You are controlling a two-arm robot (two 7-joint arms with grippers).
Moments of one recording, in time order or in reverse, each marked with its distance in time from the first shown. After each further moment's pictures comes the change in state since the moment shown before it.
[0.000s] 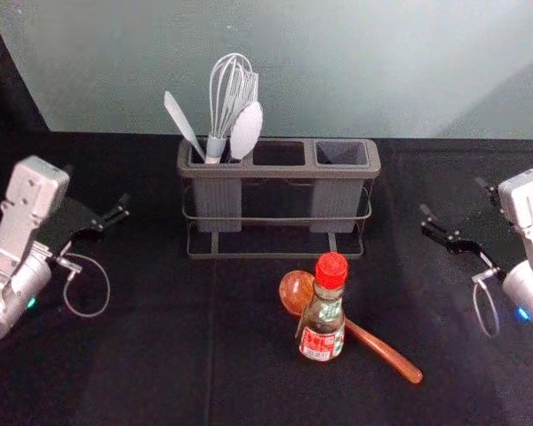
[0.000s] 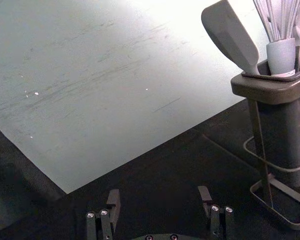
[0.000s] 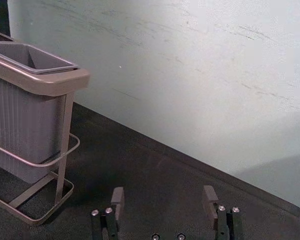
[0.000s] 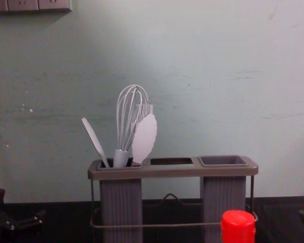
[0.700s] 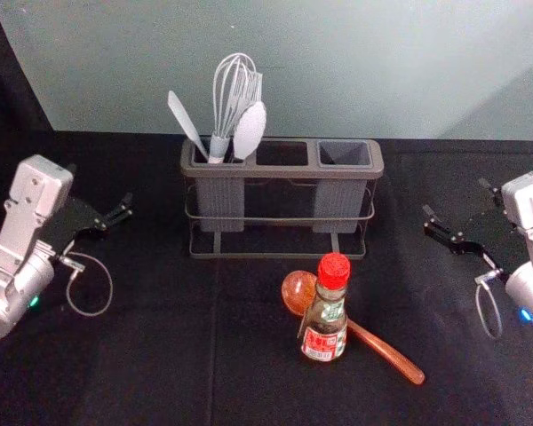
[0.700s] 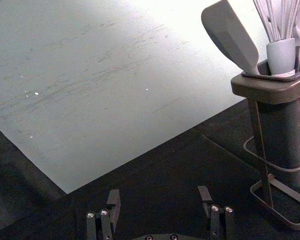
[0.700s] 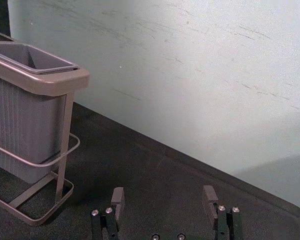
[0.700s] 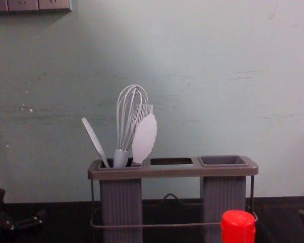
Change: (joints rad) left arm 0.000 0.000 0.000 0.000 0.000 0.000 0.000; right arm 0.000 0.000 0.000 0.000 0.000 0.000 0.000
